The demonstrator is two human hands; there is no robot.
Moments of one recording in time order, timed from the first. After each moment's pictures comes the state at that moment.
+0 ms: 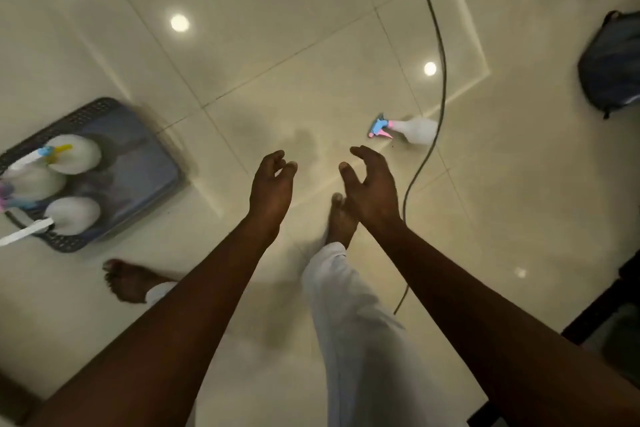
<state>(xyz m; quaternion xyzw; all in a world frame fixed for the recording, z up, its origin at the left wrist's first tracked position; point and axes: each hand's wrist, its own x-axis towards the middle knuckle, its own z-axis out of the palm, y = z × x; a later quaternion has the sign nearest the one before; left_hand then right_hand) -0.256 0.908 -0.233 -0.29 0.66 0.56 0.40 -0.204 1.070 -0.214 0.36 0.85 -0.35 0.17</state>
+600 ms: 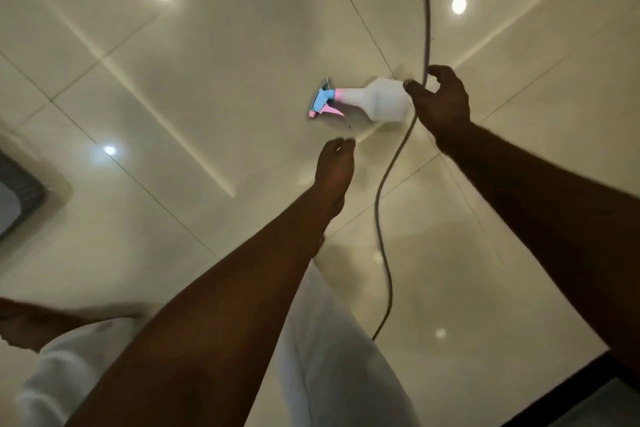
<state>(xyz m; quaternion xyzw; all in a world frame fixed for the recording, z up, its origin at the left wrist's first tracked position) -0.206 1.262 -0.420 -0.34 0.58 0.54 0.51 -0.232 1.449 -0.414 0.47 0.79 -0.34 0.17</state>
